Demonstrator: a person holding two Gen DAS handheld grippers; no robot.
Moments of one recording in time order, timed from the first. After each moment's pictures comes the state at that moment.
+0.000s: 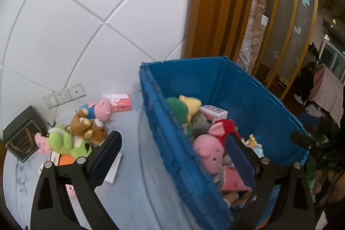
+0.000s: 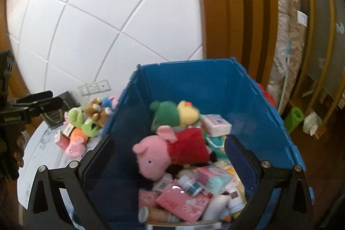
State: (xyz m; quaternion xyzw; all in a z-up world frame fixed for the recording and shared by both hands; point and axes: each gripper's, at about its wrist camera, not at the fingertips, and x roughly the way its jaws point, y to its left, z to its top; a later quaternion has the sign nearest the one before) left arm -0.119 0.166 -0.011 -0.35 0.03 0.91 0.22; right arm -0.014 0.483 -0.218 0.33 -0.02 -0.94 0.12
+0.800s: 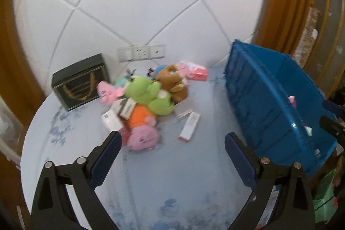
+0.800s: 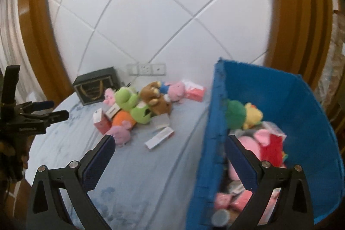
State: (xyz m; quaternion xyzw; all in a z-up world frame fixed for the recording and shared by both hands) left arm -0.068 -0.079 -0.069 -0.40 -0.01 0.92 0.06; right arm 0.018 0.267 -0.238 0.34 0.05 -0.91 0.23
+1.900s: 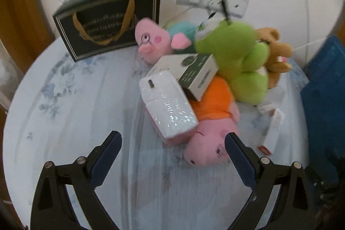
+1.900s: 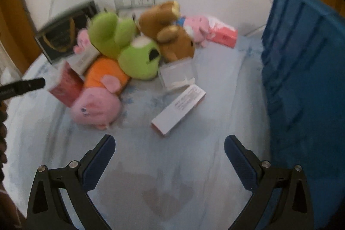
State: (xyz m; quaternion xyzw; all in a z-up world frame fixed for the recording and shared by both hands) left arm -0.226 -0.214 -0.290 -0.50 -0.09 0.86 -0.06; right arm -0.113 0.099 -0.482 0.48 0.10 -0.85 0.17
